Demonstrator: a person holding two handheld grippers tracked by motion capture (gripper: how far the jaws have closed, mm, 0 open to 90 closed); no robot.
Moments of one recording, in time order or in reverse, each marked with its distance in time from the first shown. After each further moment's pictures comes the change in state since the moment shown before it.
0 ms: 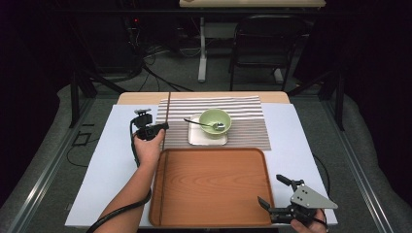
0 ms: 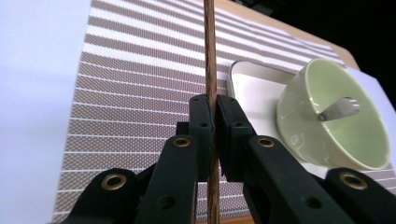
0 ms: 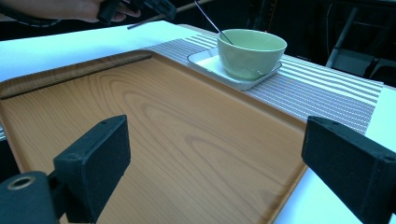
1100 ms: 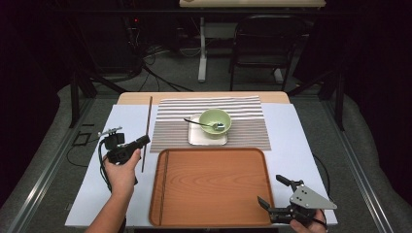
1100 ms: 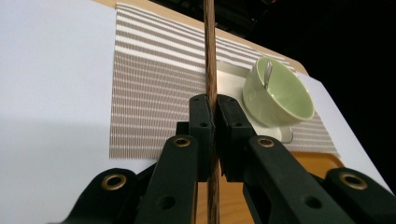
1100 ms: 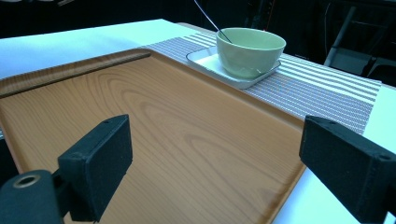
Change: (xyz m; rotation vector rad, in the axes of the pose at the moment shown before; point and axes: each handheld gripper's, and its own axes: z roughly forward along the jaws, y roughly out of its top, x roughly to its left) left arm 0.017 -0.048 -0.103 -0.108 -0.090 0.014; right arm 0.002 0.000 0.000 0.005 -0.008 0.000
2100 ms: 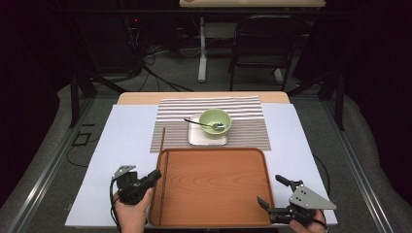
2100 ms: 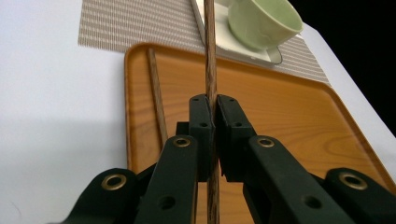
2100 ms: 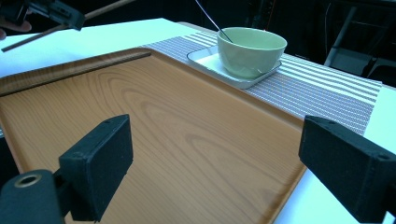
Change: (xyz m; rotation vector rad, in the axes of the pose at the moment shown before) left arm -0.023 -0.095 -0.020 0.068 0.004 0.018; right arm 0.001 0.000 0.000 0.003 0.001 -0.009
